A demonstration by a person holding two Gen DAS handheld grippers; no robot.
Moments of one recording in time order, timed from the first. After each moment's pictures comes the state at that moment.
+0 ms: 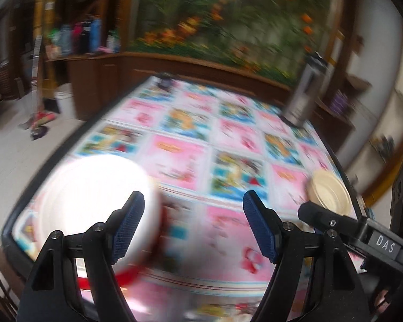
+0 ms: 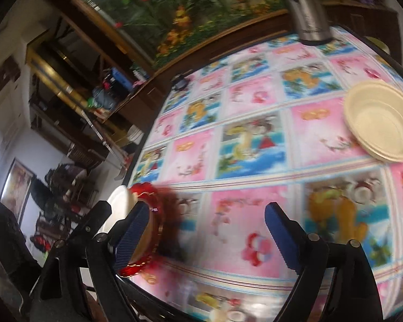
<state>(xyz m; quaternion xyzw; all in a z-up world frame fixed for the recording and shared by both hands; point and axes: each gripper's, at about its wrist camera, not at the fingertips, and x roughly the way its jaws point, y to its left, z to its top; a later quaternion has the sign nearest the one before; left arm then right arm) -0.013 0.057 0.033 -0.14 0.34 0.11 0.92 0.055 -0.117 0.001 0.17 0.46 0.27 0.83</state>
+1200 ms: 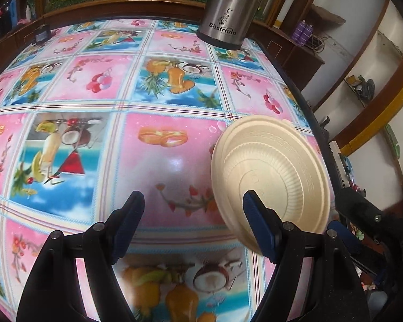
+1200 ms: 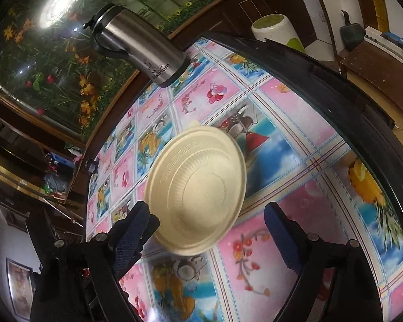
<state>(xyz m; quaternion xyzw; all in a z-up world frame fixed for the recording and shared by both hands) 0.166 -0.125 -0.043 -0.13 0.48 -0.01 0.87 0.156 -0.339 -0.049 0.31 0.46 0.08 0.83</state>
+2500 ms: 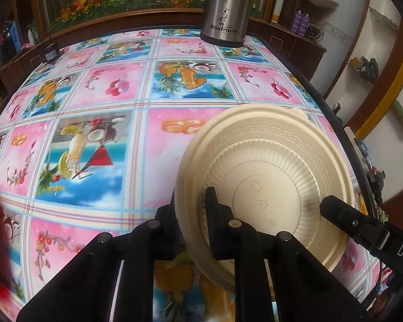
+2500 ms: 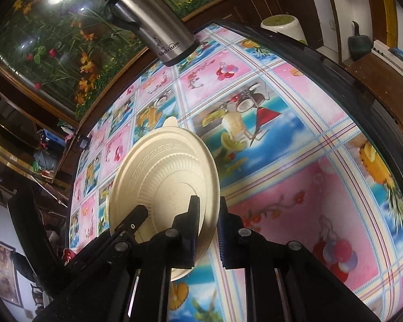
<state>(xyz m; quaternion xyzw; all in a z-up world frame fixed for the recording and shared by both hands) 0.133 -0.117 -0.044 -0.06 0.46 0.01 0.89 0.138 -0.302 -0.058 0.25 0.48 0.09 0.84</state>
